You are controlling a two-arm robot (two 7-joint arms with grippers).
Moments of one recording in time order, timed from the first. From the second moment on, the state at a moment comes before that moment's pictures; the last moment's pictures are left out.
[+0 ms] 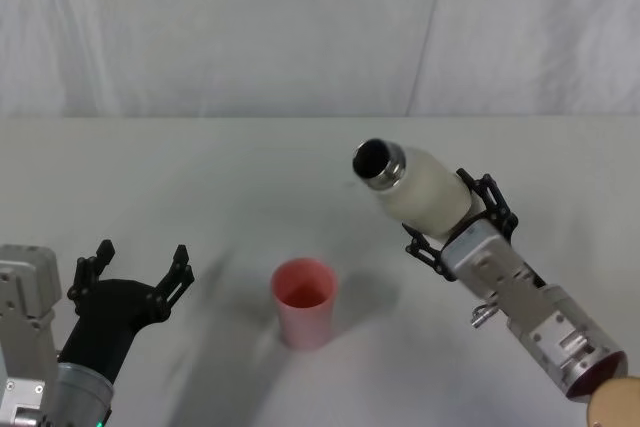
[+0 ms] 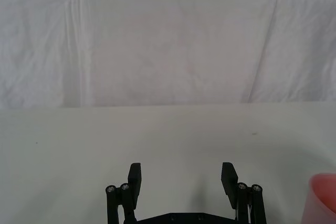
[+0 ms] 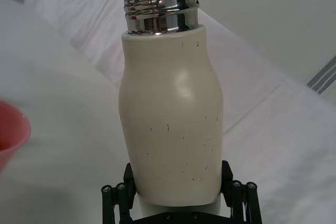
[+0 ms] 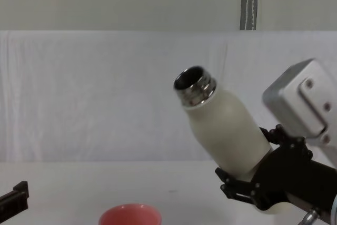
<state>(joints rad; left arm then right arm) 0.27 0.24 0.04 -1.85 -0.25 -0.02 -0.02 0.10 0.25 -0.39 -1.63 -0.37 -0.09 0.09</state>
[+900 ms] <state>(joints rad) 0.27 0.24 0.04 -1.85 -0.25 -0.02 -0.02 0.15 0.27 -0.50 -1.52 -0.75 -0.10 -0.06</state>
